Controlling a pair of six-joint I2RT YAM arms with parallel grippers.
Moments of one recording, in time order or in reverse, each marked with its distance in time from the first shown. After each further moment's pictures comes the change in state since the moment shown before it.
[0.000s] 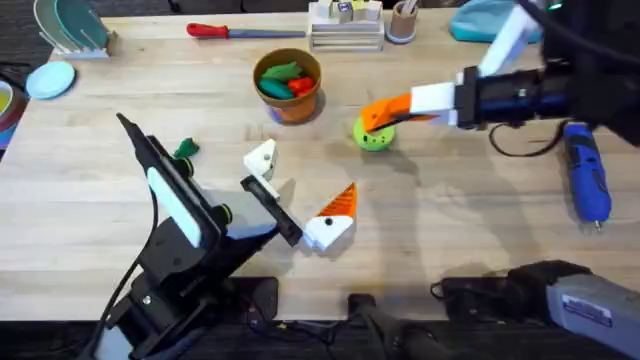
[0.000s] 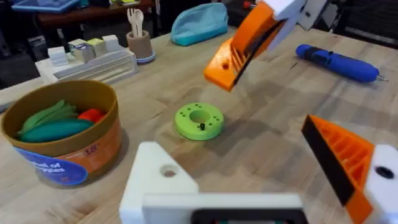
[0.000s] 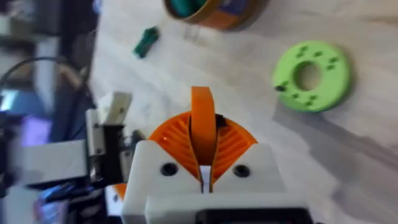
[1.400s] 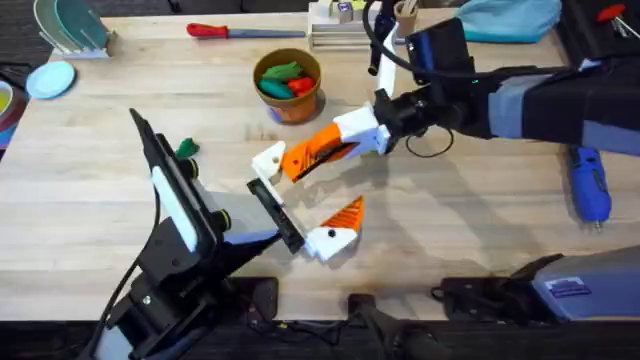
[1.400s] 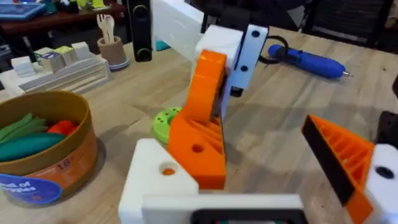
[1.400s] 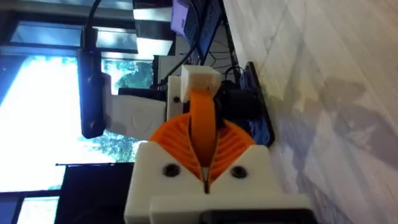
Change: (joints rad) left arm 0.001 0.000 0.000 0.010 0.112 0.000; right arm 0.281 0.435 0.001 0.516 -0.585 0.326
